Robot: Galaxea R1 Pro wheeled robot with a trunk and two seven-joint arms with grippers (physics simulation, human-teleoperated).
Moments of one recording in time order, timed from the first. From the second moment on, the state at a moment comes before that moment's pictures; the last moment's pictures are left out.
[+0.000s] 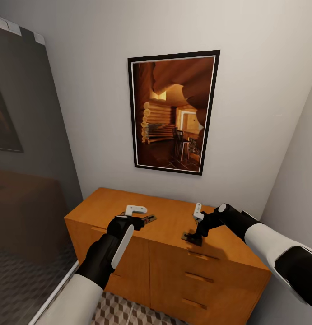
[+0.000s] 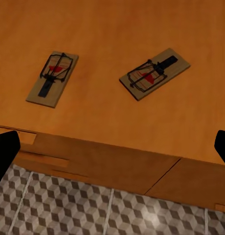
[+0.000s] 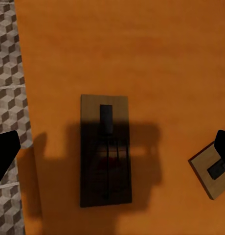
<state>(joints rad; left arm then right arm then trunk) -0.65 -0.17 -0.27 -1.12 0.16 0.84 0.36 -1.08 -0.17 0.72 -0.31 0.18 0.09 0.83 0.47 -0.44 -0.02</state>
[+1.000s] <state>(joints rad) -0.65 -0.17 -0.27 -1.12 0.16 0.85 0.34 -1.08 -0.17 0.71 -0.30 0.18 0.08 0.83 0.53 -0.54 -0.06</state>
